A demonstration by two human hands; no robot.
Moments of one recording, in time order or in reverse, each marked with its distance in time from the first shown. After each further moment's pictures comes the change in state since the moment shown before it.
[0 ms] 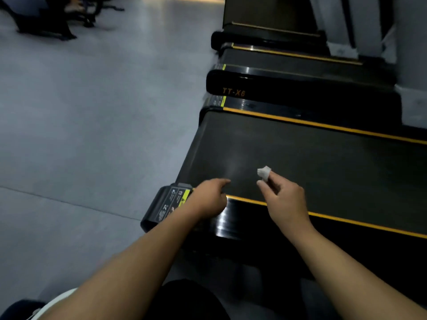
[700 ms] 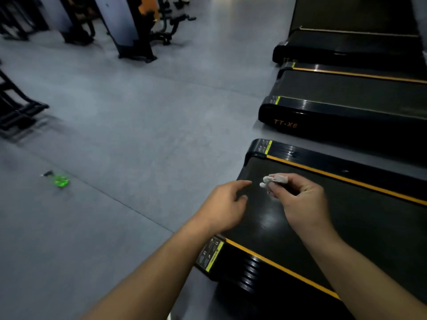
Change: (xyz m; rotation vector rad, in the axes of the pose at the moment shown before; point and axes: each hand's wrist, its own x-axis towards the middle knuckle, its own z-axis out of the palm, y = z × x) left_hand 0.020 0.215 -0.319 -0.212 0.161 -0.244; right_hand 0.241 -0.262 -0.131 0.583 -0.277 0.192
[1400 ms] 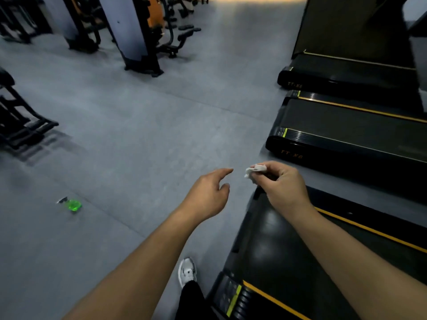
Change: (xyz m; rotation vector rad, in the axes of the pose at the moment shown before) left_hand 0.074 0.076 -0.304 0.036 0.113 -0.007; right_hand 0.165 -0.244 0.145 -0.137 -0.146 -0.032
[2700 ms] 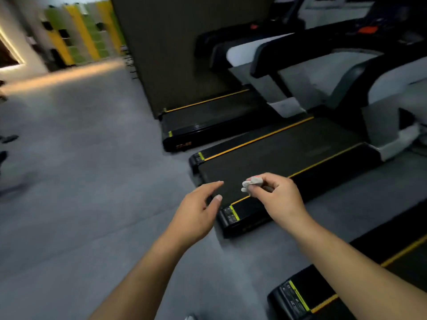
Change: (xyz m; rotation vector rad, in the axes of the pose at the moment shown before) left_hand 0.839 0.110 -0.111 0.013 -0.461 0.699; right_hand 0.708 0.022 -0.060 -0.023 0.814 0.098
